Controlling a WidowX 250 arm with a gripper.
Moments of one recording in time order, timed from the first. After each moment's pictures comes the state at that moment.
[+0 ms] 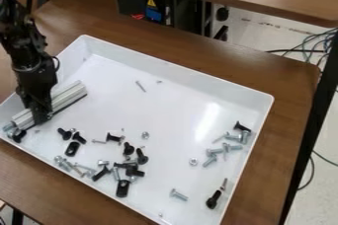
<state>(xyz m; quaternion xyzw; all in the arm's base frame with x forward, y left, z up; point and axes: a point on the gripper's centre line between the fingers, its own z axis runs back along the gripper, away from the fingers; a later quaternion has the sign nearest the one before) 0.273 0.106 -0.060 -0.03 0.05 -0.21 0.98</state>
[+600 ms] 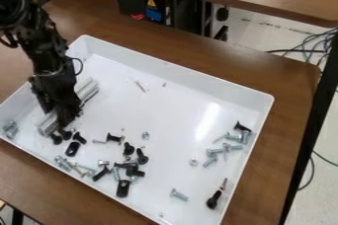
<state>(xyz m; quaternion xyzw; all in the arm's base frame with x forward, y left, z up) 0.284 0.060 -0.064 -0.04 0.03 -0.09 0.99</state>
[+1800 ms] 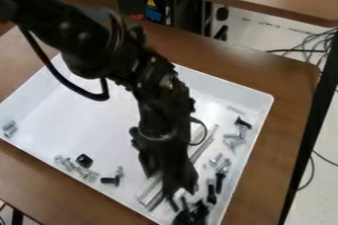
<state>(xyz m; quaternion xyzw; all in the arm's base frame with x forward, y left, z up) 0.233 -0.111 -0.005 -0.04 -0.01 -0.17 0.99</state>
